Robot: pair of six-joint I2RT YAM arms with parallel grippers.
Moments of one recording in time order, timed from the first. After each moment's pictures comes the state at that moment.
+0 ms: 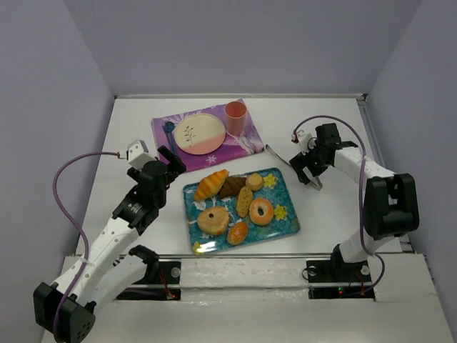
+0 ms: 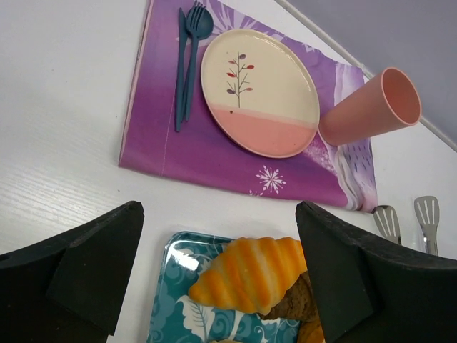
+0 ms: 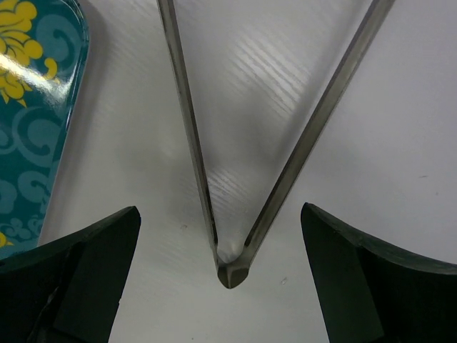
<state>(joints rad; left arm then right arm) -0.49 0.78 0.63 -0.25 -0.59 -0.77 0.12 1.60 1.05 -0.53 -0.19 -0.51</state>
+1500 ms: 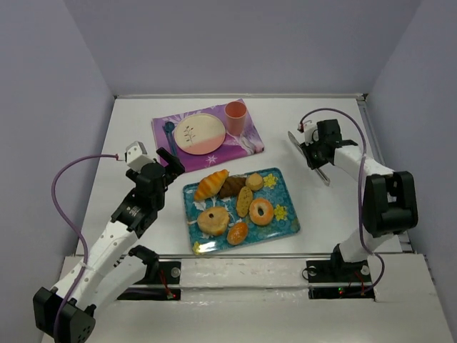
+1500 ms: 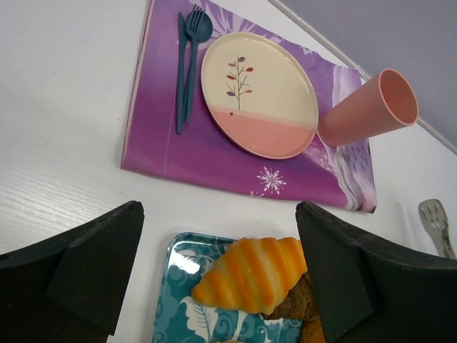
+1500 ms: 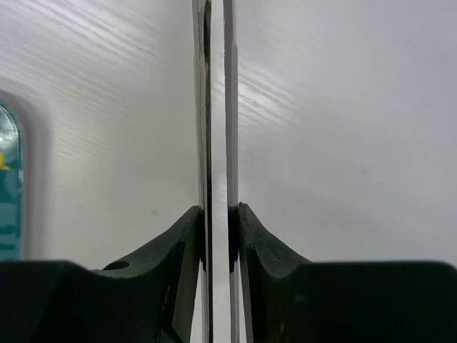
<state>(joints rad) -0.48 0.76 0.60 -0.23 -0.58 -0.74 0.12 1.69 1.08 -0.39 -0.08 -0.37</state>
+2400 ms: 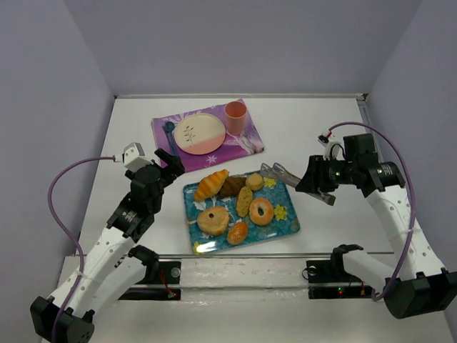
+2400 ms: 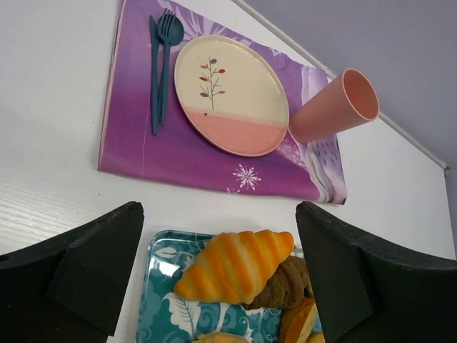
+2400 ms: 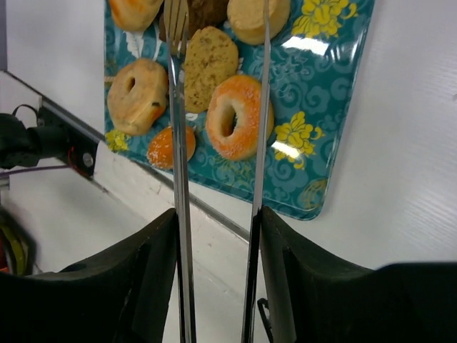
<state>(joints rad) -0.48 0.68 0.59 -0.22 -0.52 -0.74 0.16 1.01 1.10 -0.99 -0.57 0.16</state>
